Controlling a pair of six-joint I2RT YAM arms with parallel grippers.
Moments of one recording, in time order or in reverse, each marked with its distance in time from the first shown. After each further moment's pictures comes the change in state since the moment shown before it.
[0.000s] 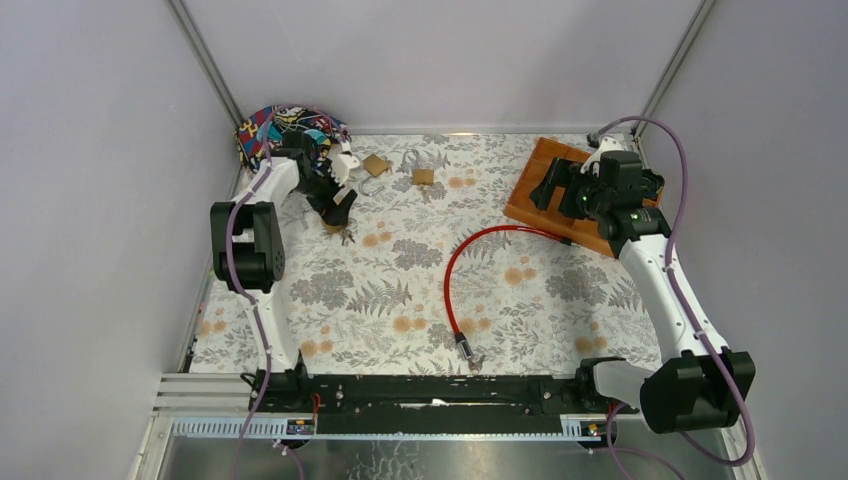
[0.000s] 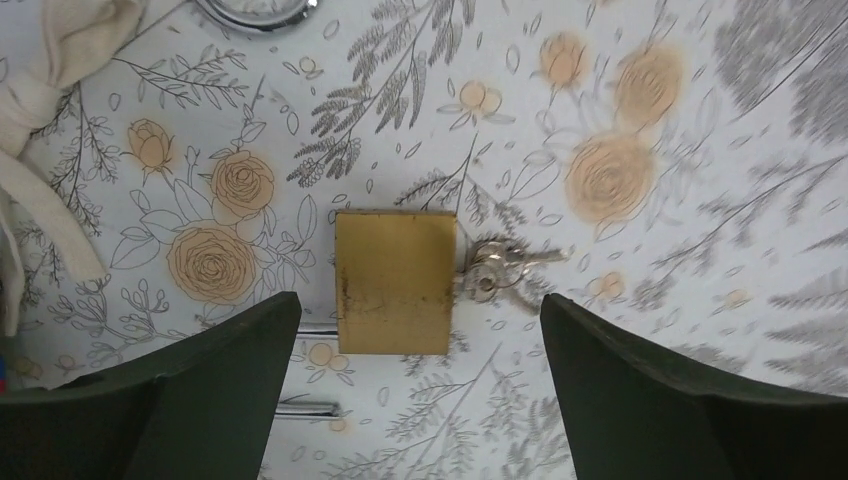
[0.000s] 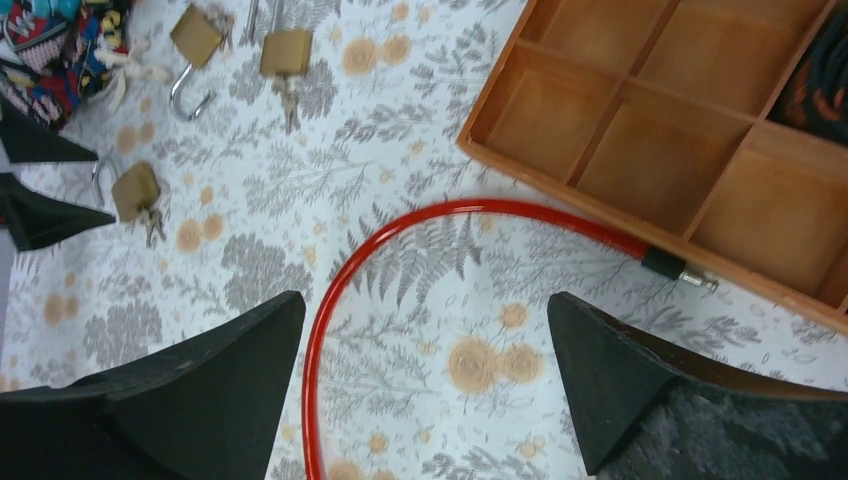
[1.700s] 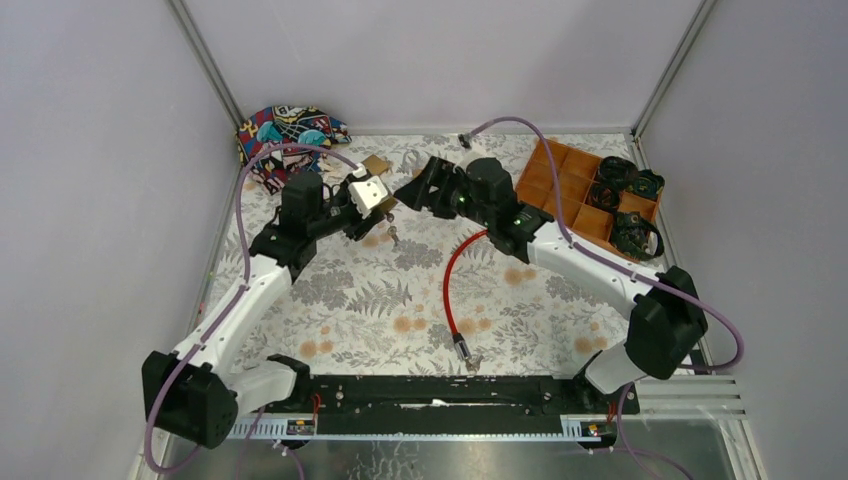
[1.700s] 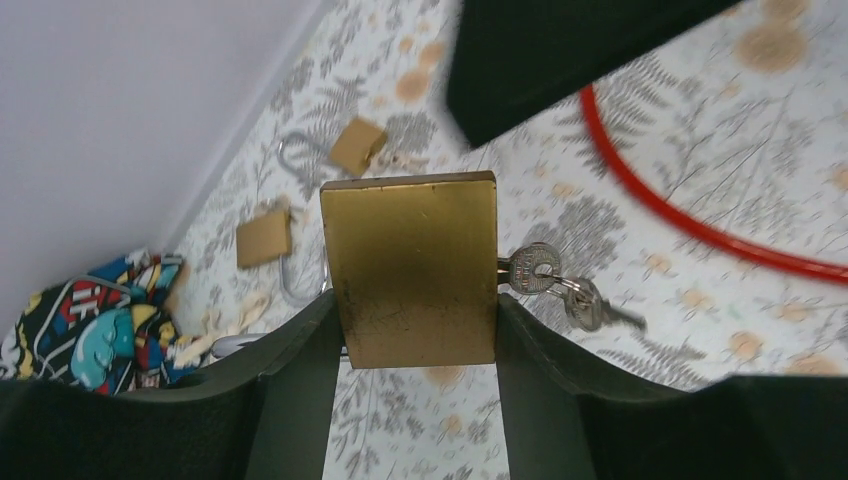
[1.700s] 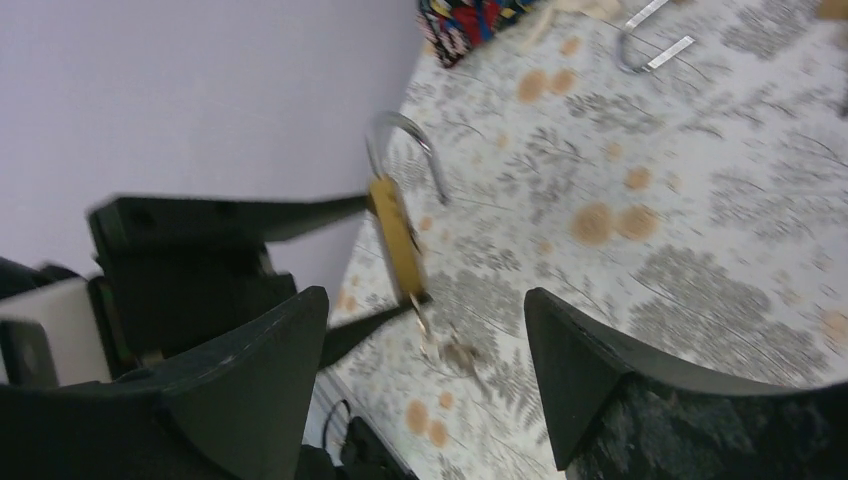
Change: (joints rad) left arm -0.338 -0.846 -0.633 0.568 -0.053 -0.216; right arm 0.652 0.315 0.105 0.482 0.109 0.511
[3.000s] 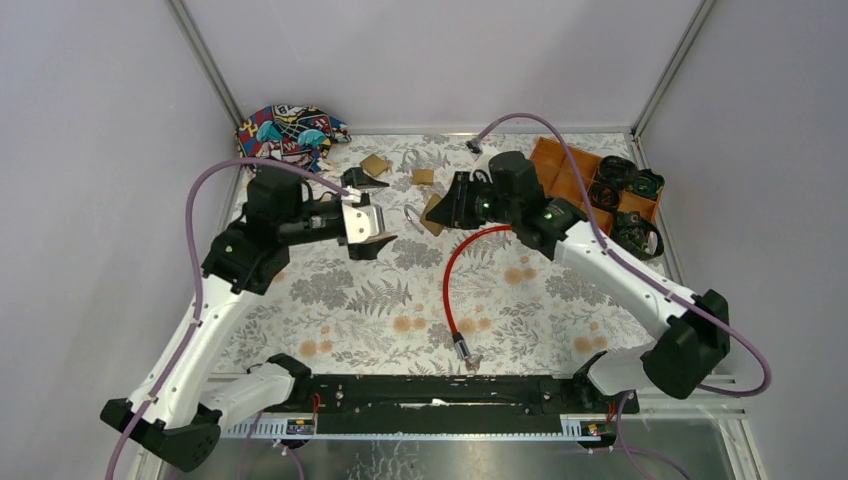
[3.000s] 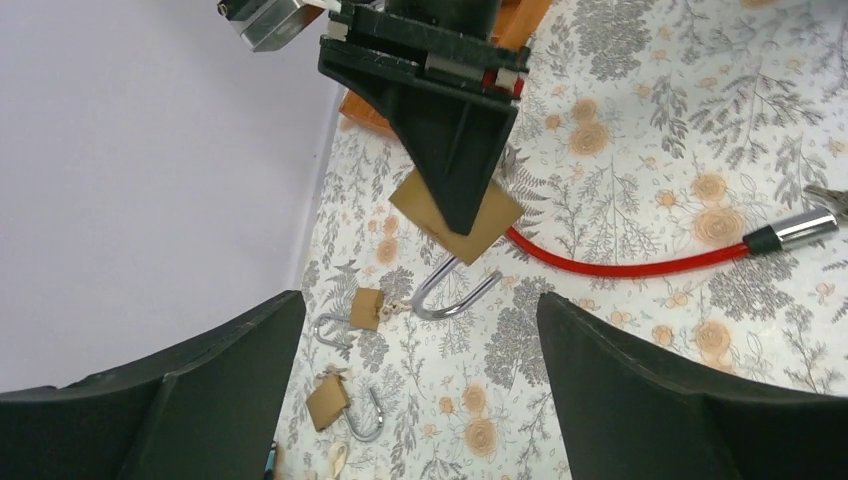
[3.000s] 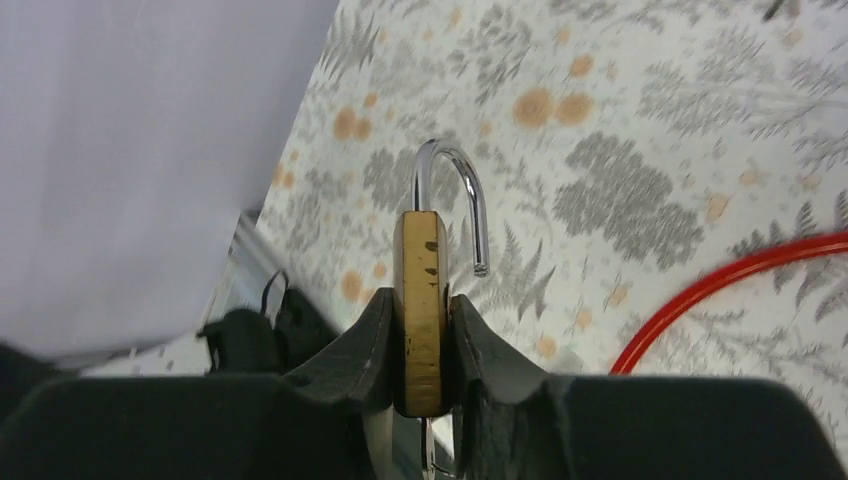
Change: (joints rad) left arm -0.158 -0.158 0.278 -0.319 0.229 0.193; right arm -0.042 -0.090 0.051 -0.281 -0.158 -0.198
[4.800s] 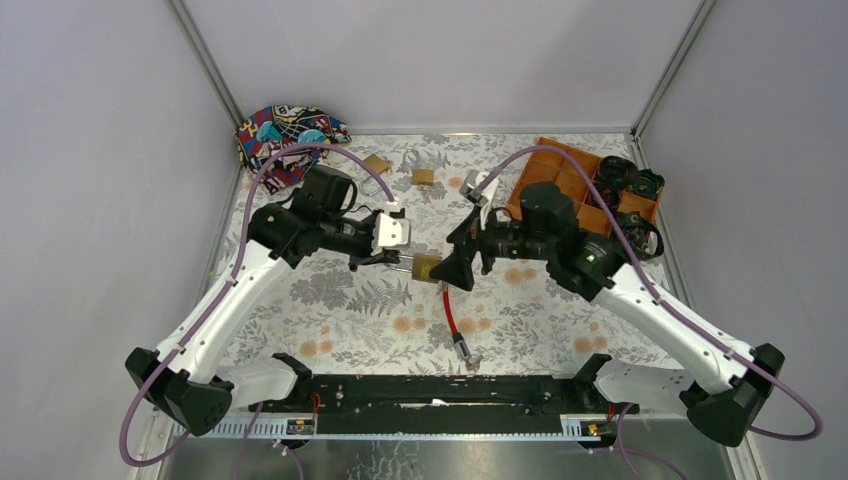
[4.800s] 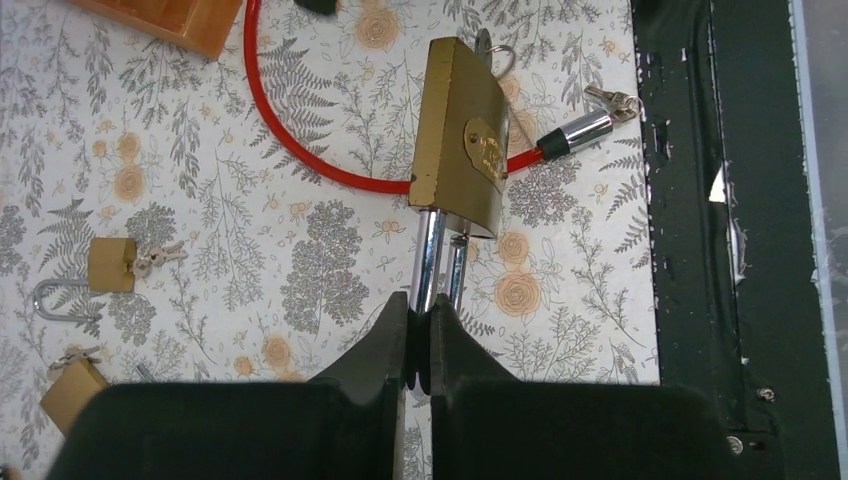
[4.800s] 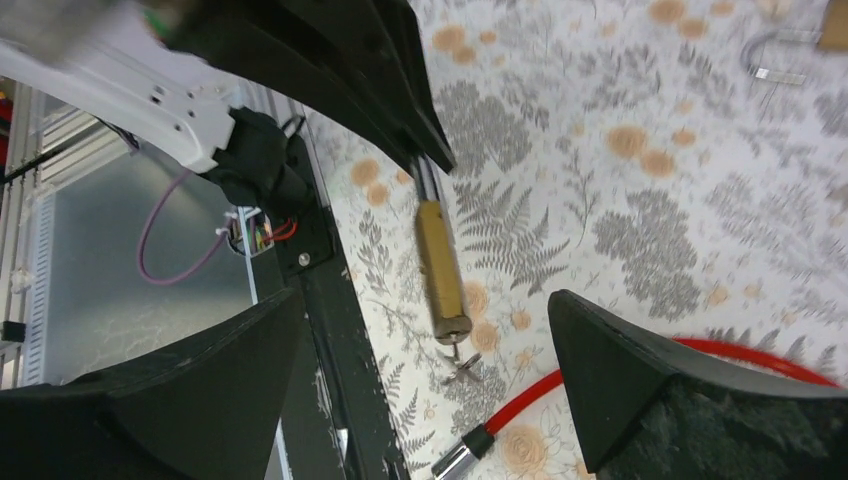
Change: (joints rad) left arm -0.067 0.185 0.074 -0.438 0.042 0.108; right arm 0.085 -0.338 -0.098 -0.122 -0.259 -0.524
